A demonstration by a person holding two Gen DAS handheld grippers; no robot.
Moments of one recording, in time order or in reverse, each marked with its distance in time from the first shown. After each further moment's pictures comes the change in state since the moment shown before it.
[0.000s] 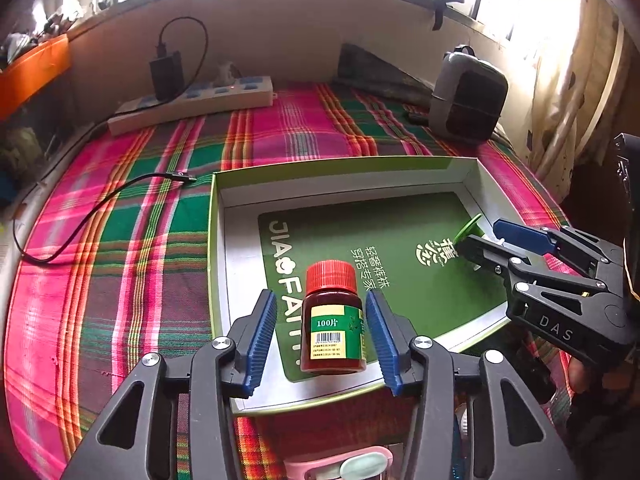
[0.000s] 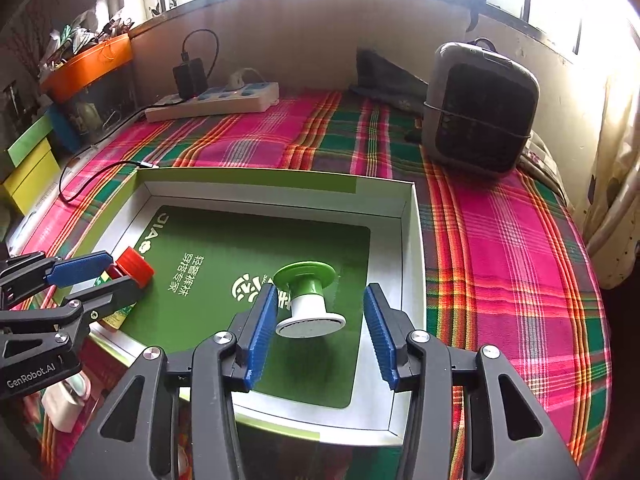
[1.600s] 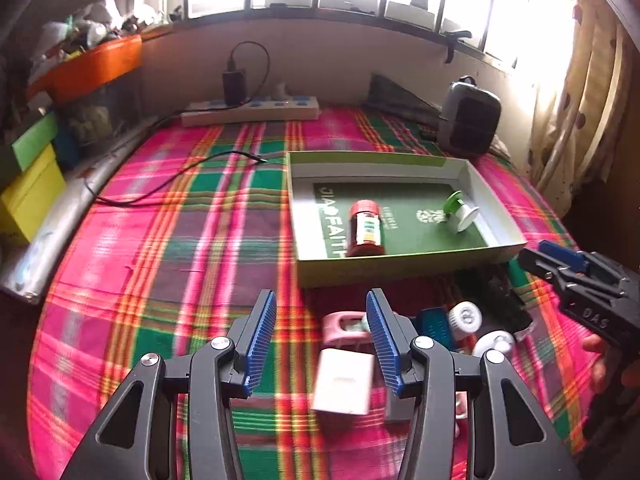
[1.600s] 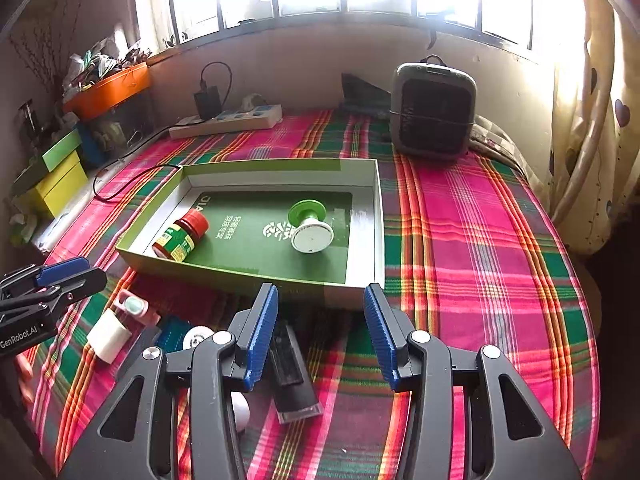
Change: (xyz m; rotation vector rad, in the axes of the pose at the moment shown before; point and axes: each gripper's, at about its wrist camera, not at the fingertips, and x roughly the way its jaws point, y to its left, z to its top) left arm -0.087 0.009 -0.068 -0.063 -0.099 0.112; right arm -0.079 -0.003 -0.058 0.064 -0.077 0.017
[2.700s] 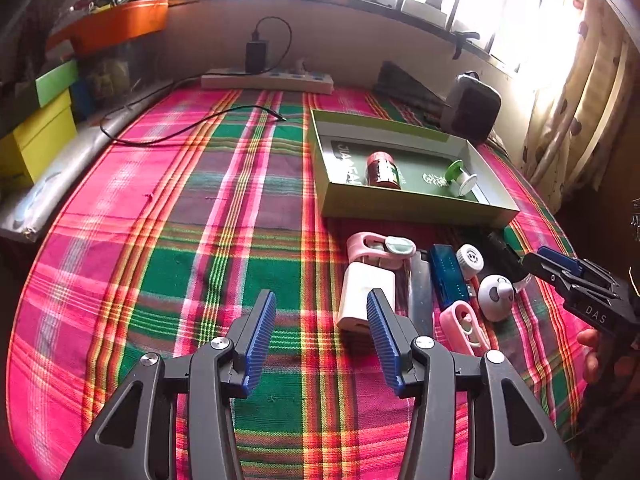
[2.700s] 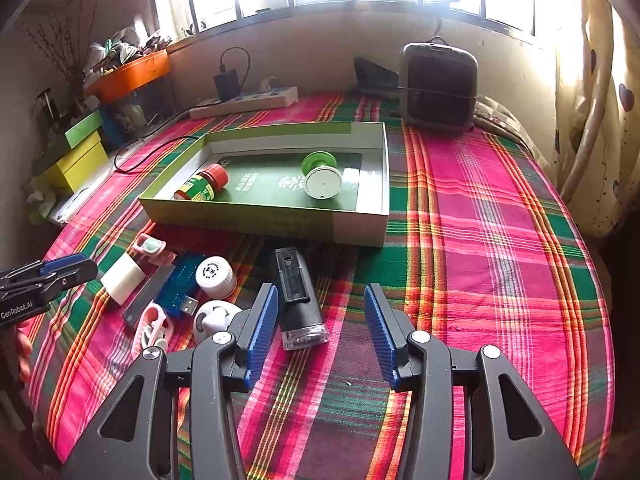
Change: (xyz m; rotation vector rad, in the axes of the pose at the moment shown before) left arm -0.016 0.029 -0.047 -0.086 0.047 -0.078; right arm -0.013 -0.002 -0.038 -0.027 0.019 0.061
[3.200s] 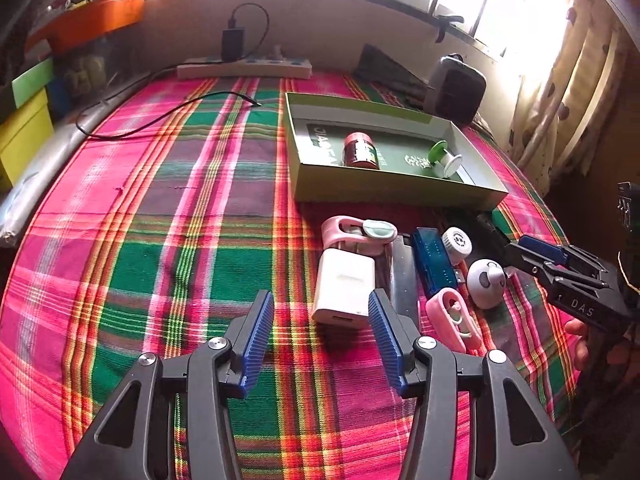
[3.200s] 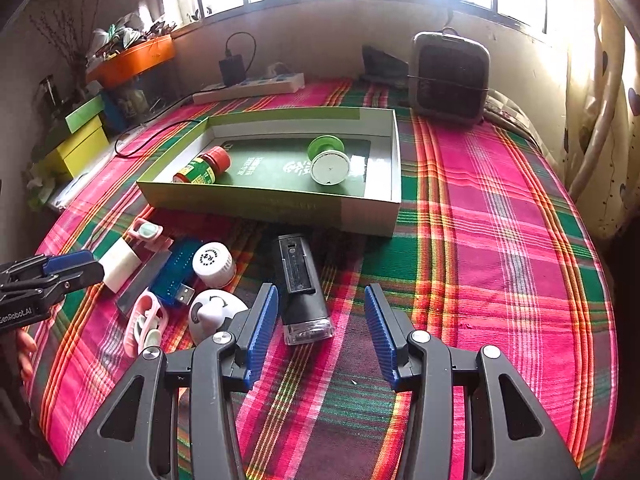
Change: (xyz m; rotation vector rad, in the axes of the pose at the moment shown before) left arm 0.013 -0.011 -0.003 0.036 0.041 -0.051; right arm 0.012 0.004 -0.003 -0.029 0.044 0.003
